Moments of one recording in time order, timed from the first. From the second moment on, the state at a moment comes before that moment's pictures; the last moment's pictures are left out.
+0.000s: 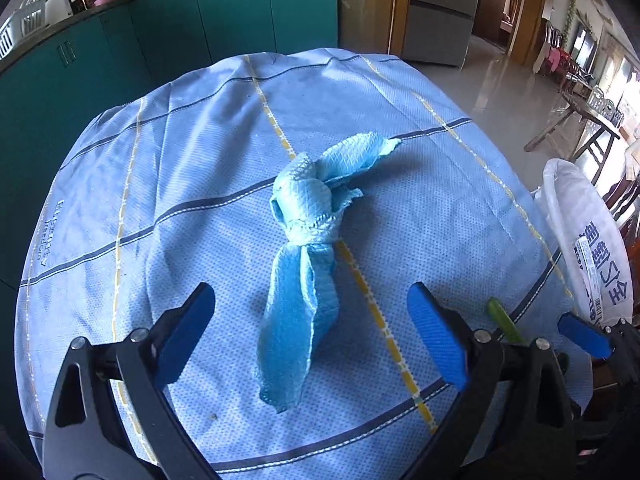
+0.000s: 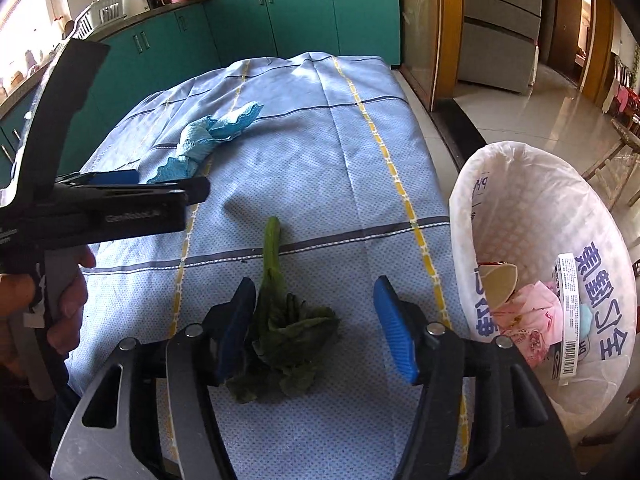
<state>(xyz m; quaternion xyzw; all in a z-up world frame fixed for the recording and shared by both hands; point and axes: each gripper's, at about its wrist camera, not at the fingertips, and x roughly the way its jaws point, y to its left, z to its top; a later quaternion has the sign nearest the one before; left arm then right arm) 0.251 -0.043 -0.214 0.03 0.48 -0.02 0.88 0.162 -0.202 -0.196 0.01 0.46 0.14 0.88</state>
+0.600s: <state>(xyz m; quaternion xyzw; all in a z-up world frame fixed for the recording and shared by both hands) 0.225 -0.011 -0.213 -0.02 0.47 -0.04 0.88 0.164 -0.183 -0.202 -0.03 0.45 0.13 0.88</state>
